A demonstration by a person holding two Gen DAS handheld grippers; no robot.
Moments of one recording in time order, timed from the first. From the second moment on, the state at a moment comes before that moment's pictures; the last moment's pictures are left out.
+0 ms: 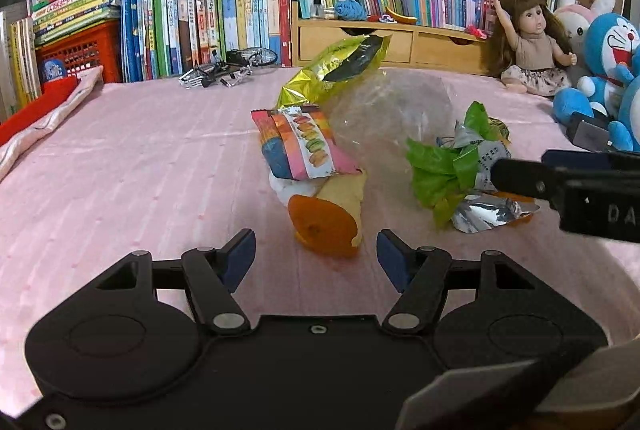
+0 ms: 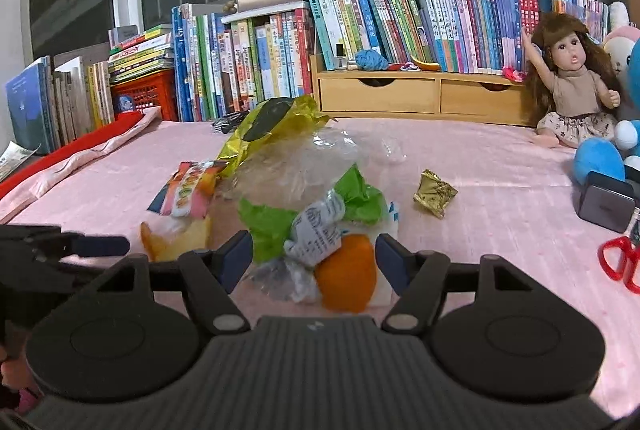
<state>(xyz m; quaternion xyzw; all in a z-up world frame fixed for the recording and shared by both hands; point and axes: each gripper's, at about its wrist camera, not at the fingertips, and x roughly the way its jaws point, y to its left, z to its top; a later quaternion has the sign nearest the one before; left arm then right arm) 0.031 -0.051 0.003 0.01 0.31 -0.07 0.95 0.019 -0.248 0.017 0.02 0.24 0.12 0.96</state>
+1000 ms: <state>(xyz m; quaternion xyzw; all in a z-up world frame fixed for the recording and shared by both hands) 0.059 -0.060 -0.008 0.00 0.31 -0.08 0.95 0.054 -0.223 0.003 -0.01 0.26 0.12 0.96</state>
